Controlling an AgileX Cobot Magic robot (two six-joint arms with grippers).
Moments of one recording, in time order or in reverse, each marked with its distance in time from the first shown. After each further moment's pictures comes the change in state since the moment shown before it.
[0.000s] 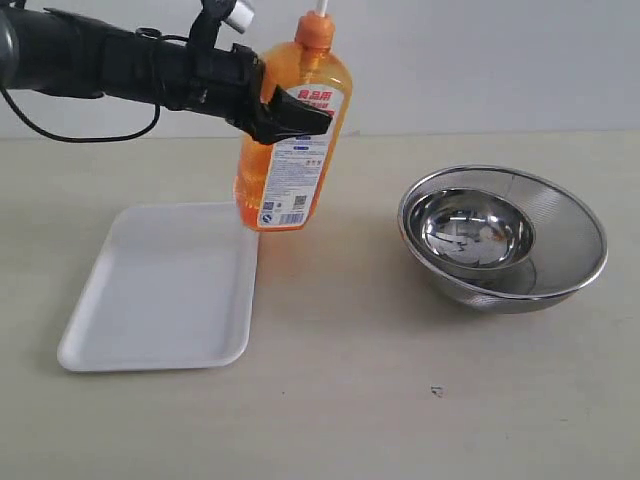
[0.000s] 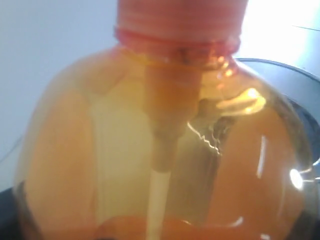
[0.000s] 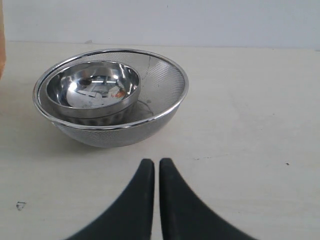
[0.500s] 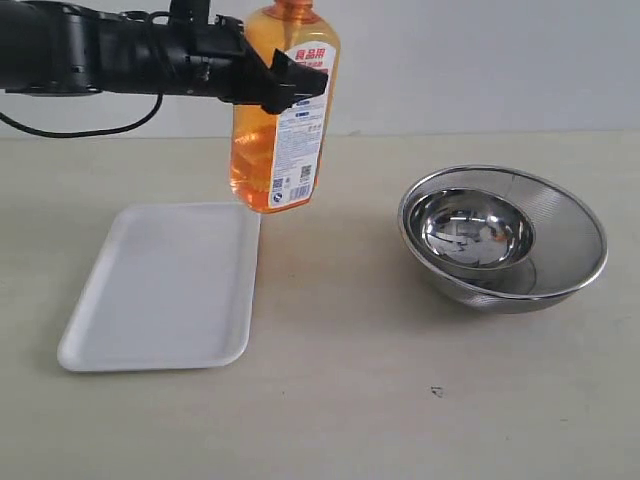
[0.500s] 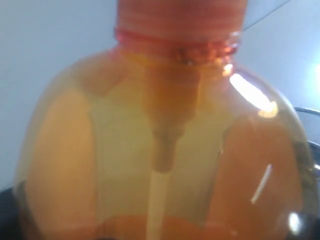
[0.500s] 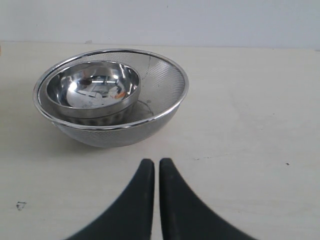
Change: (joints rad) left arm -0.081 -0.152 0.178 -0.276 -0.328 0.069; right arm 0.000 0.000 0.000 0.000 0.000 0.000
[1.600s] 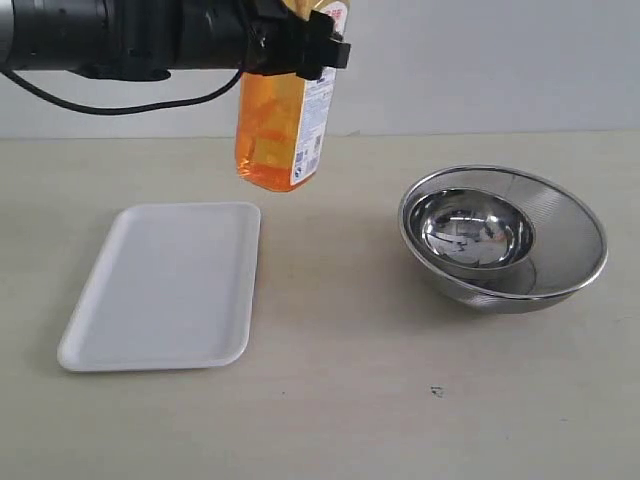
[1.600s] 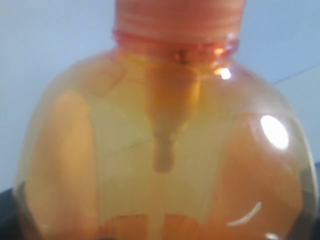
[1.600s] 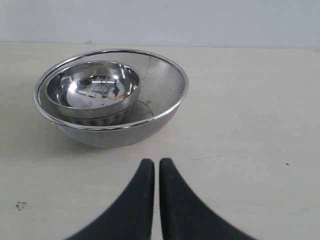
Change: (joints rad) left arm -0.222 -0.080 -0.027 0.146 -0.609 -0.334; right arm 0.000 0.000 0.000 0.000 0.000 0.000
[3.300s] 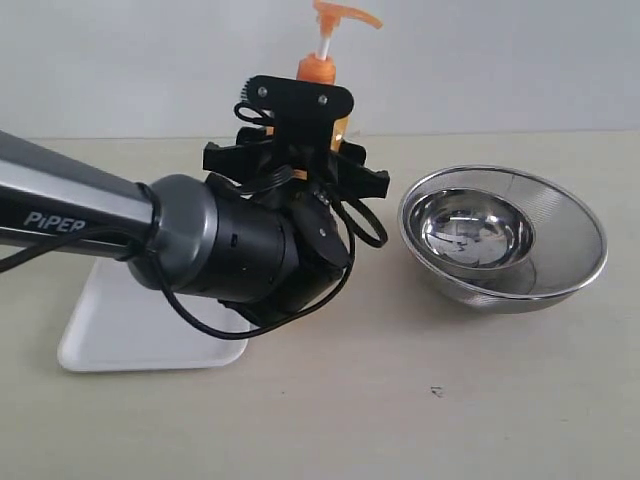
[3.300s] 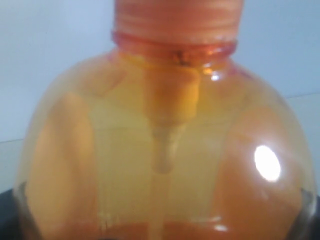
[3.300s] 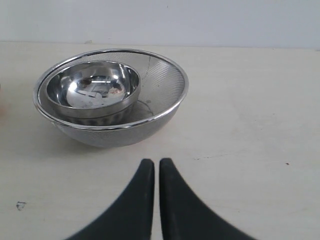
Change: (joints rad) left arm -0.362 0.175 0.239 0.313 -0.850 -0.628; right arm 0.000 0.000 0.000 0.000 0.000 0.000
